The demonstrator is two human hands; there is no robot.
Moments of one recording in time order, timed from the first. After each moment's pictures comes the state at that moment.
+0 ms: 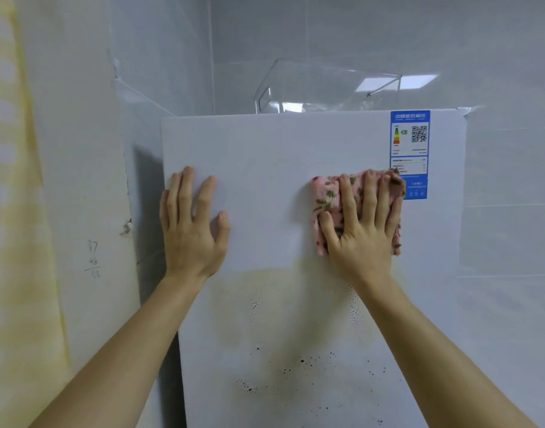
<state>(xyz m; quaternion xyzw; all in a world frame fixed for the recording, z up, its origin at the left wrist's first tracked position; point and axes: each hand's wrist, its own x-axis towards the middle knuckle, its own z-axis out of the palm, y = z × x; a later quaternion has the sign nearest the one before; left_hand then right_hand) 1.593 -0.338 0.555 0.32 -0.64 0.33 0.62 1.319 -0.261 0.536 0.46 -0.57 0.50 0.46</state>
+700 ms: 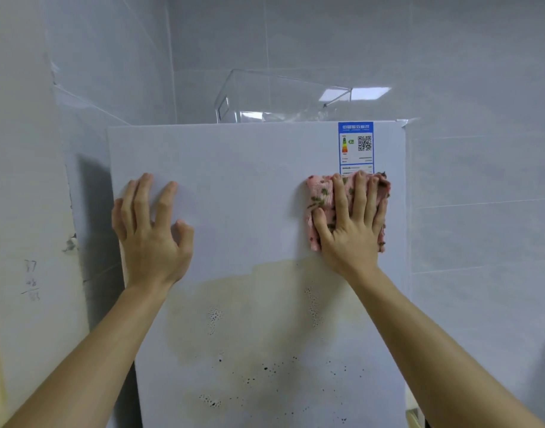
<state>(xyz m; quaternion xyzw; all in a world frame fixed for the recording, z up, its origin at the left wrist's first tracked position) 1.577 -0.332 0.562 0.33 -0.61 0.33 0.64 1.263 -0.244 0.546 0.46 -0.62 0.51 0.39</state>
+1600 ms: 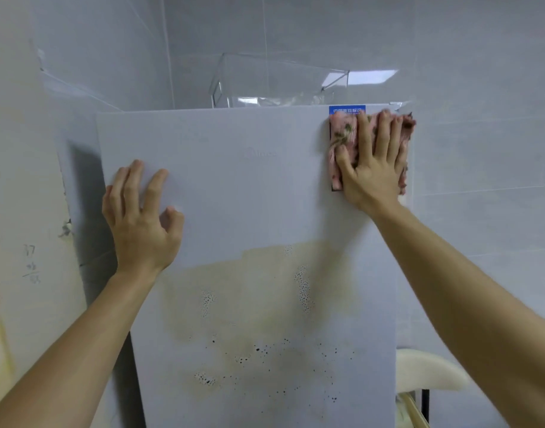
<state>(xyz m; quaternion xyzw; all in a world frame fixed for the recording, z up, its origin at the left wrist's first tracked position) 1.579 -0.328 0.561 0.32 -0.61 0.34 0.64 1.212 -0.223 0.625 0.47 -0.62 0.53 0.33</state>
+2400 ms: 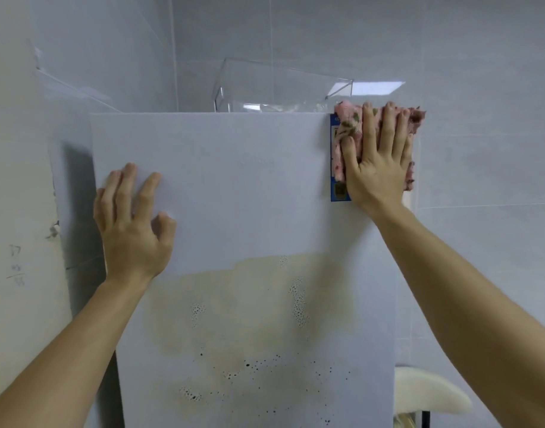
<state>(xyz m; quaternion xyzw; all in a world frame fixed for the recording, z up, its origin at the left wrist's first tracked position) 1.578 -0.336 0.558 0.32 -0.60 0.36 0.64 1.205 -0.233 0.647 0.46 -0.59 0.54 0.39</state>
